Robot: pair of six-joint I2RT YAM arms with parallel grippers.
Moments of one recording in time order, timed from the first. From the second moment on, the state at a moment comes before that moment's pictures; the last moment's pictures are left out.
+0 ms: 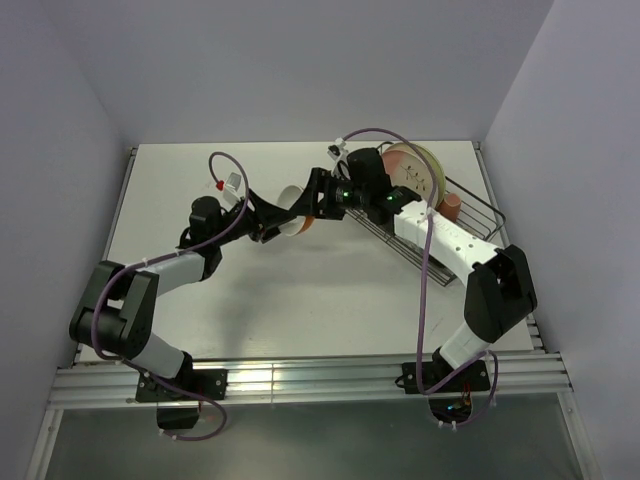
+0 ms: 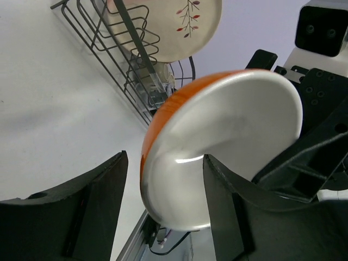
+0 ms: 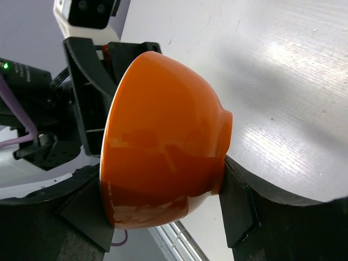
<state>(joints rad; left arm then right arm) -0.31 1.54 0.66 0.74 0.69 -1.23 0.56 1.59 1.28 -0.20 -0.48 0.68</state>
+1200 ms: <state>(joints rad) -0.07 1.18 0.65 0.33 0.67 -0.98 0.25 1.49 1.26 -0.34 -0.51 0.47</state>
